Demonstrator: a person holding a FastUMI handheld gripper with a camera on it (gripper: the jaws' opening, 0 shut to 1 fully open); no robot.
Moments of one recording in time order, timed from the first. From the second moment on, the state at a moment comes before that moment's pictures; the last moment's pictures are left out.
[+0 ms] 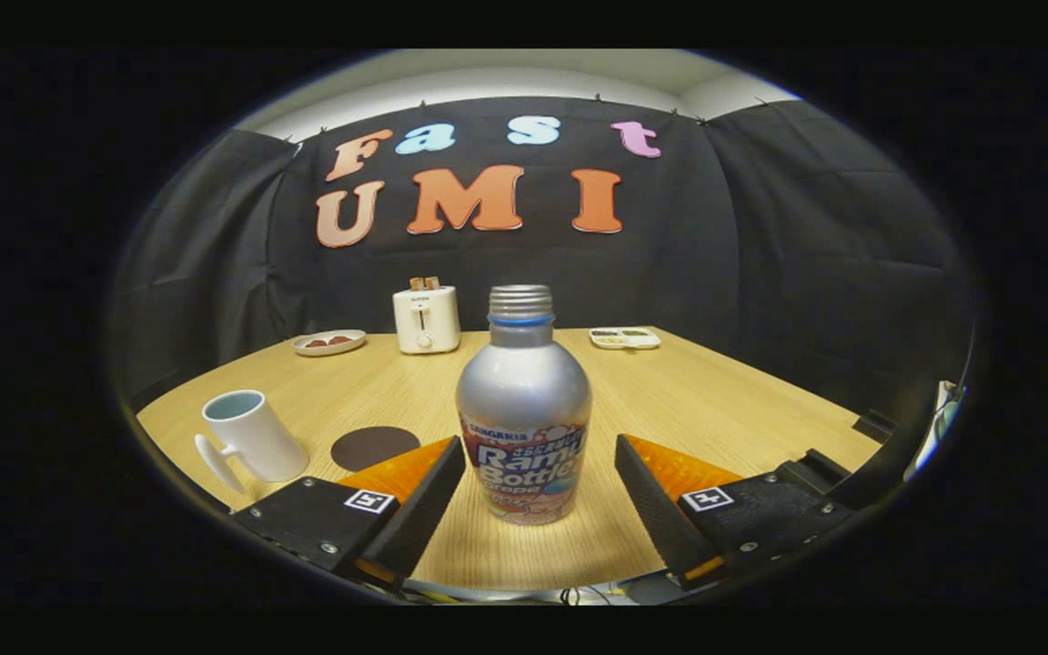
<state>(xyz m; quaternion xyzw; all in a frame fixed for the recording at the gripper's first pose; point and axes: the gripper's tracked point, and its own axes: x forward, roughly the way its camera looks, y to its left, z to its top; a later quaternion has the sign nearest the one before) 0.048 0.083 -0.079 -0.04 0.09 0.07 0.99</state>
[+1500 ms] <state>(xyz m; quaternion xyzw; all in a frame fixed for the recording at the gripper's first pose) 0.030 0.129 -0.033 -0.21 0.04 0.06 0.98</state>
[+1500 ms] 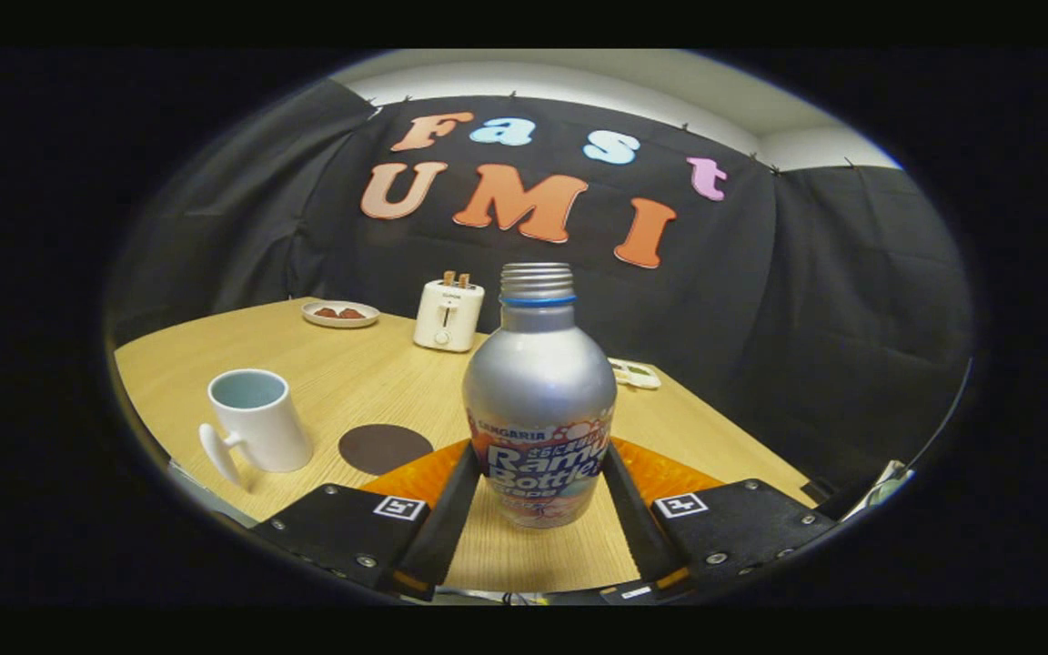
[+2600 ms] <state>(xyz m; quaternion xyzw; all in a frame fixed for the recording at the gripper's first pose) 0.020 0.198 -0.026 -0.47 0.01 0.06 0.88</state>
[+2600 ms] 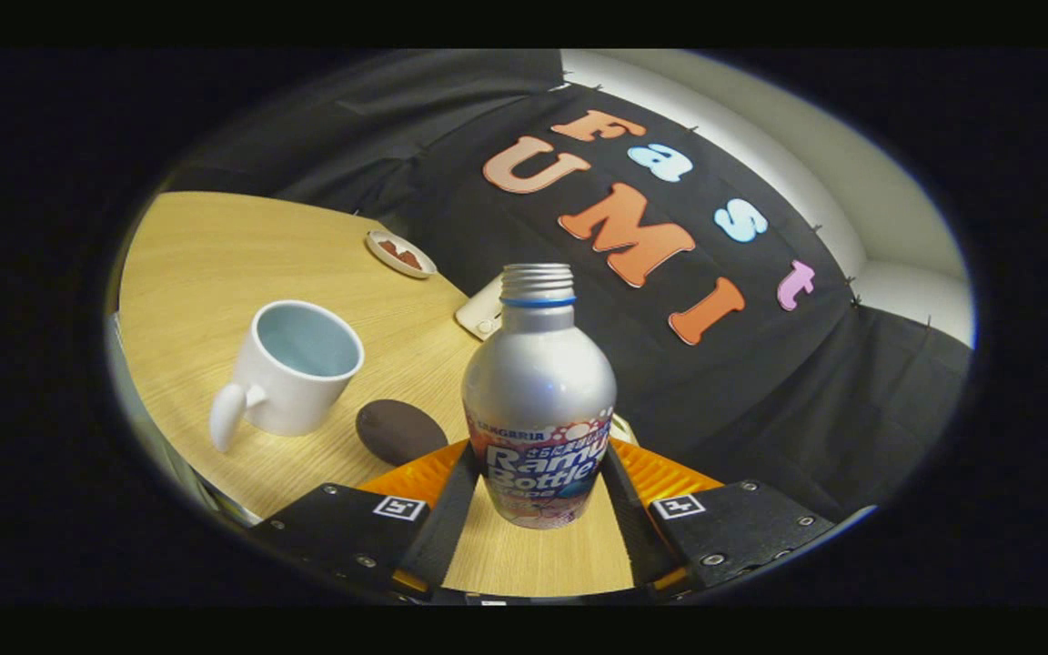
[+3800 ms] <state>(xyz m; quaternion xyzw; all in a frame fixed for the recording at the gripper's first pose) 0.024 0.230 -0.017 -0.69 -0.07 0.06 0.72</state>
